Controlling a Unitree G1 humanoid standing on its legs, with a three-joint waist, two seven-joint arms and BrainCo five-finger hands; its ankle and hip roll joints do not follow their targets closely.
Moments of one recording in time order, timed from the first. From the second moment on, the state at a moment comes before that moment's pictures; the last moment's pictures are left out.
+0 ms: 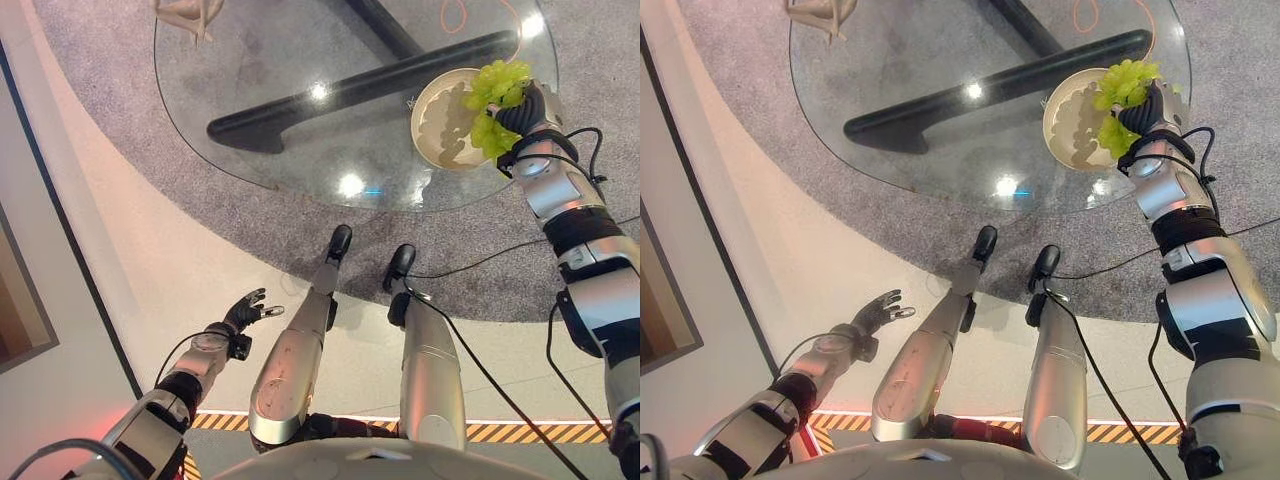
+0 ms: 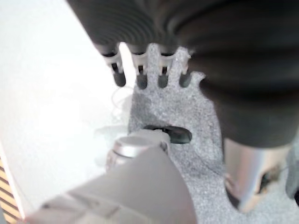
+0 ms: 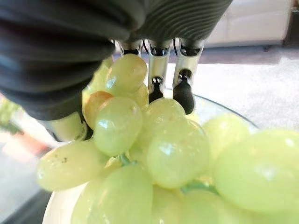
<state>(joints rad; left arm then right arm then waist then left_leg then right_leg) -0.29 0.37 -0.49 0.92 -0.48 -0.09 -0.09 -1.05 -0.72 0.50 0.82 -0.19 0.21 -0.30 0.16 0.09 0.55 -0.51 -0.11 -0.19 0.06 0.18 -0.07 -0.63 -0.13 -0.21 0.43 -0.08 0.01</state>
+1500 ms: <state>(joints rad) -0.05 0.25 -0.28 1.20 -0.27 0.02 -0.11 0.05 -0.22 0.13 1.15 0.30 -0.09 -0.05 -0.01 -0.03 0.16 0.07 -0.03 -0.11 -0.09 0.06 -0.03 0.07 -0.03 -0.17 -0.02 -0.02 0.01</state>
